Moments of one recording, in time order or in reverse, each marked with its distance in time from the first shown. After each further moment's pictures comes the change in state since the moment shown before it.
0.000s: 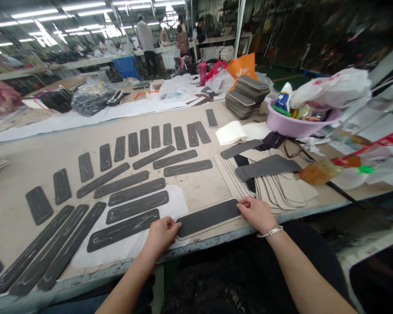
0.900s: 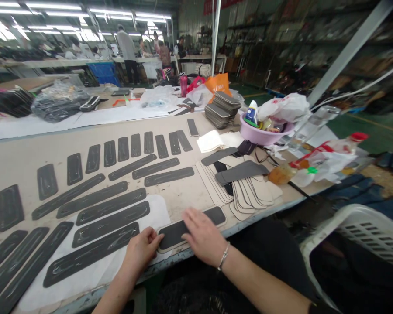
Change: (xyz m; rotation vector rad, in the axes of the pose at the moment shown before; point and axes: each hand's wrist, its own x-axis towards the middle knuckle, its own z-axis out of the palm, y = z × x) left_hand 0.002 -0.007 0.005 0.023 0.023 0.084; right_hand -0.062 -0.073 0.043 -0.278 0.059 -0.776
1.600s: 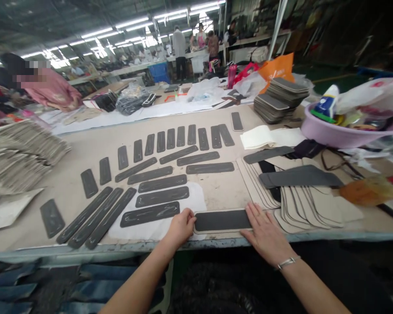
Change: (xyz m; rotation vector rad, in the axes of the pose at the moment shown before) left_hand -0.015 0.000 0.001 -0.011 0.135 0.095; right_hand -0.043 0.078 0.027 -0.240 -0.058 0.060
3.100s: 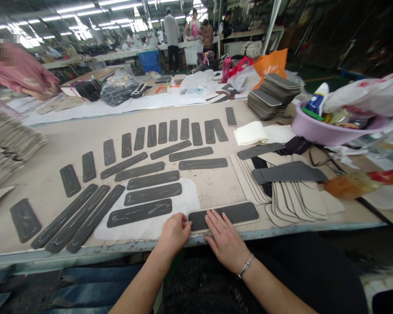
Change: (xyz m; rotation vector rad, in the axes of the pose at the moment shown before) left_hand -0.010 0.002 0.012 0.079 0.044 -0.061; right_hand 0.016 -0.091 -0.009 0.259 -0.035 -0.235
